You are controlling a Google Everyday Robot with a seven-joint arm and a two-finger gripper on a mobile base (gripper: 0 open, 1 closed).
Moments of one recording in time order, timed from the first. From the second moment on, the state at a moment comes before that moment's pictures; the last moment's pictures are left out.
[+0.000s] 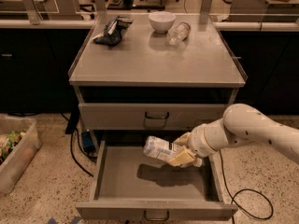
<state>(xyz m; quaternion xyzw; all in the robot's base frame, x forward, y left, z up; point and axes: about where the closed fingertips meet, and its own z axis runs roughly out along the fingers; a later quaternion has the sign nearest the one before) 0.528 -0.107 0.627 -0.54 0.76 0.21 0.28</state>
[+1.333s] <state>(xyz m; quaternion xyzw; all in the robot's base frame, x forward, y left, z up) 0.544 -0.118 0.508 -0.50 0.82 0.18 0.23</state>
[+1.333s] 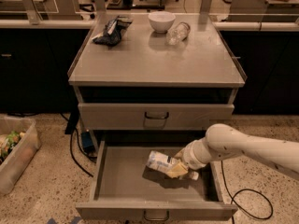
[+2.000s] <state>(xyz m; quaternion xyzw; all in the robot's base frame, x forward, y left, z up) 0.550 -0.109 0.405 -0.44 0.86 0.14 0.20</state>
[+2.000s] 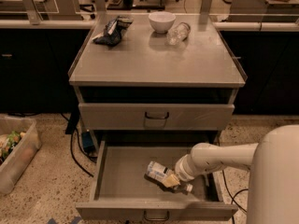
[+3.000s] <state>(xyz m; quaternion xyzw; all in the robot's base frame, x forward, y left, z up) 0.554 -0.116 0.379 -0.43 0.87 0.13 0.18</state>
